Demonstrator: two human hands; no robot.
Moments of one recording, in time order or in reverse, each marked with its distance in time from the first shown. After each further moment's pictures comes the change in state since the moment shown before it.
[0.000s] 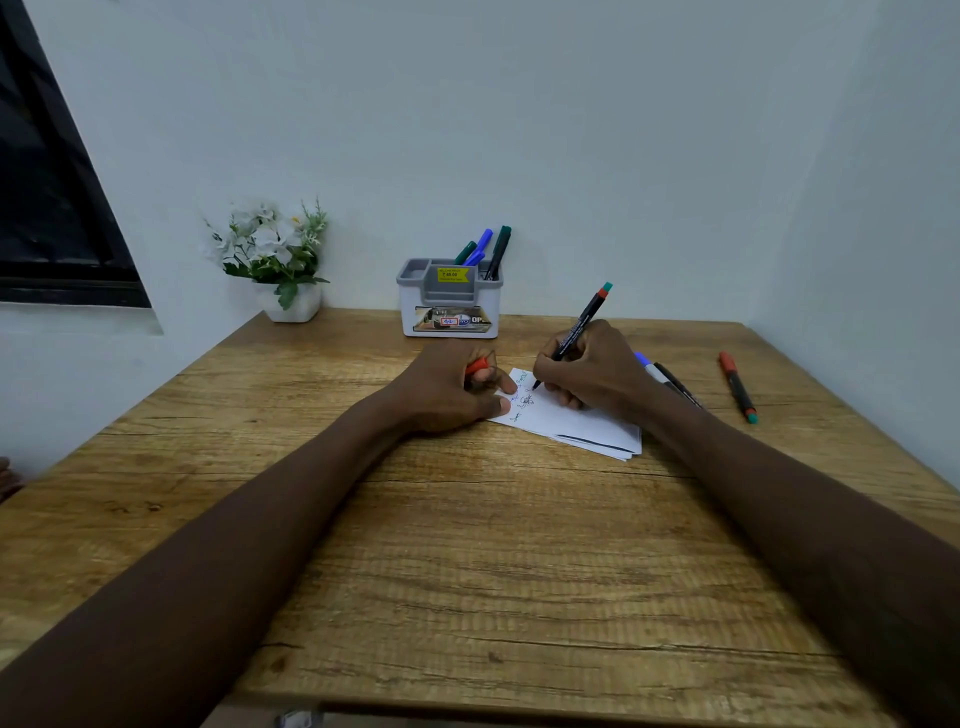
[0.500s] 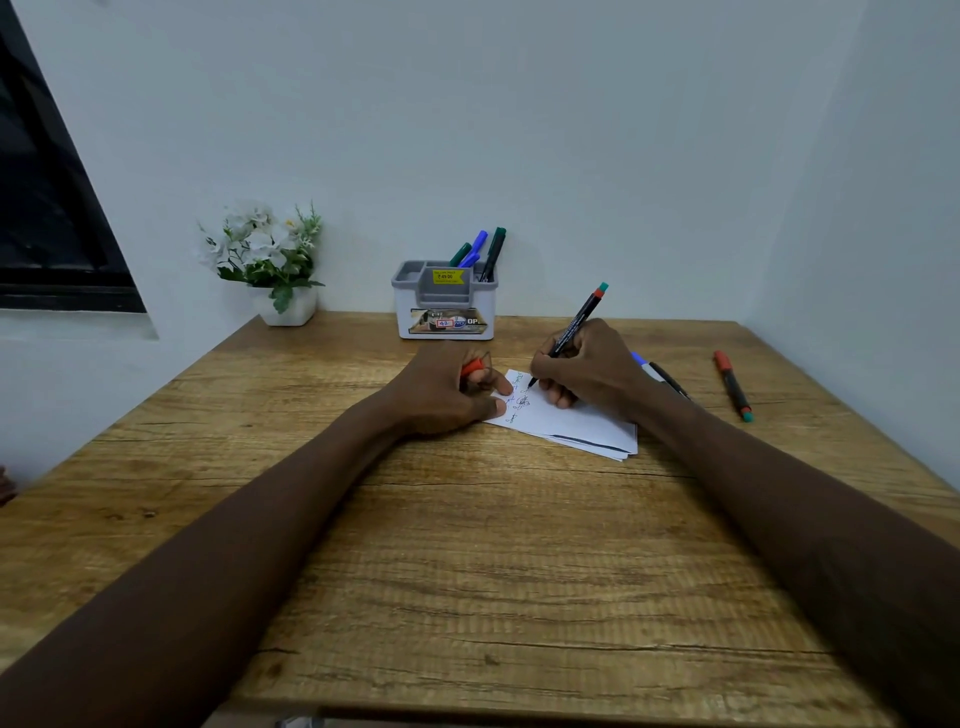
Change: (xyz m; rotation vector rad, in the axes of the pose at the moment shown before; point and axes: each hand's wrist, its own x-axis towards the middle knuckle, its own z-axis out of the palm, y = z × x) left_hand 0.005 -0.007 0.001 -0.024 -0.031 -0.001; right_hand 0.006 0.004 -0.002 0.059 -0.006 0.036
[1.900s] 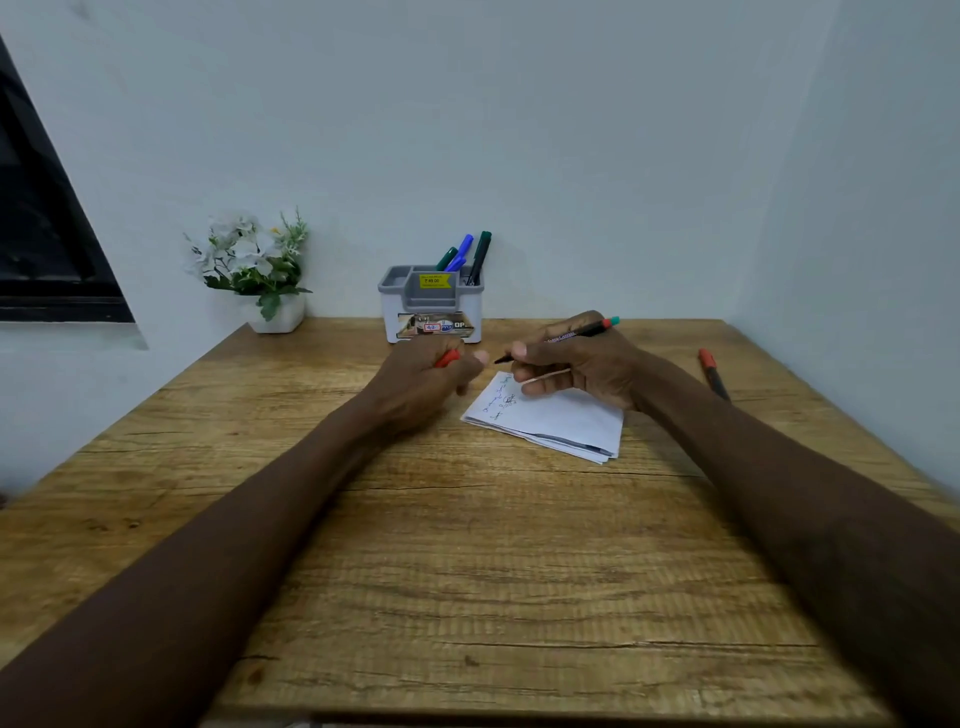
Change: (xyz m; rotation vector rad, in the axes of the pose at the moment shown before) left_hand -0.004 0.014 -0.001 -0.080 0.200 -0.105; right_hand -0.002 -0.013 -0.023 0.486 -0.287 0.154
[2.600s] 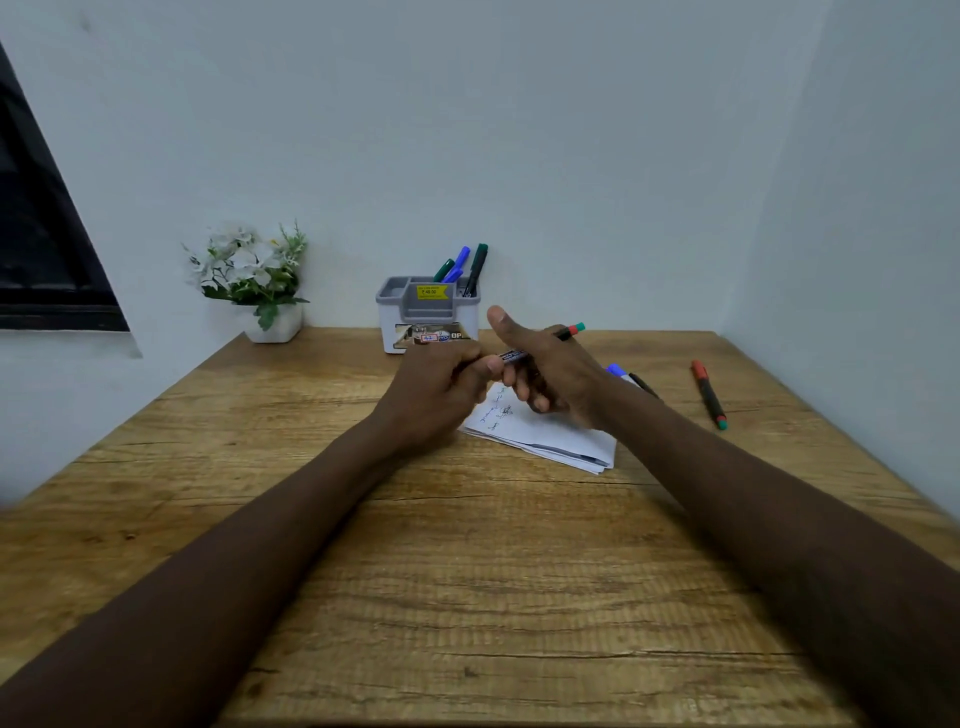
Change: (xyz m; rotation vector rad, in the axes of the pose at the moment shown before) left_hand -0.006 0.013 0.009 0.134 0.151 0.366; right_hand -0.005 -0.016 0.042 -0.144 0.186 0.001
